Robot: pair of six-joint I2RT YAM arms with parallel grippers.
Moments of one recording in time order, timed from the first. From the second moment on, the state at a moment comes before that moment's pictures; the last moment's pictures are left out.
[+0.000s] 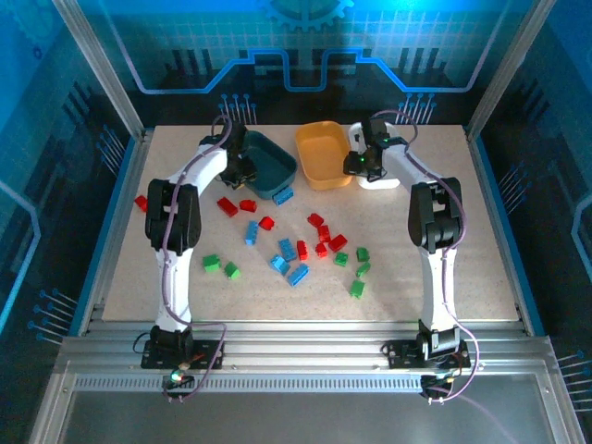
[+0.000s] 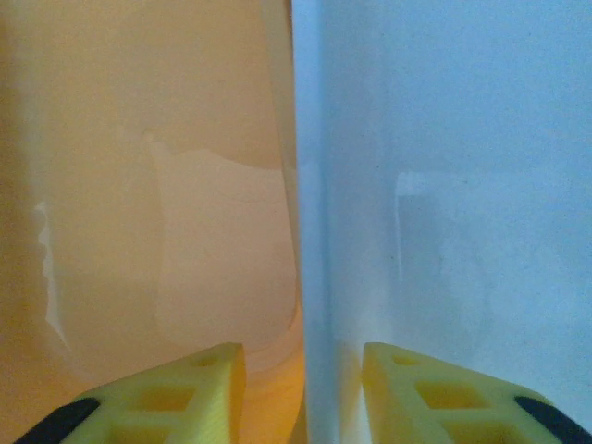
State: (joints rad) left arm -0.15 2.26 1.88 -0.83 0.05 -0.67; right arm 0.20 2.28 1.89 -0.66 -0.15 0.27
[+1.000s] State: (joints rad) left arm -0.21 2.55 2.38 -0.93 -0.11 -0.16; right arm 0.29 2.10 1.65 -0.65 0.11 0.62
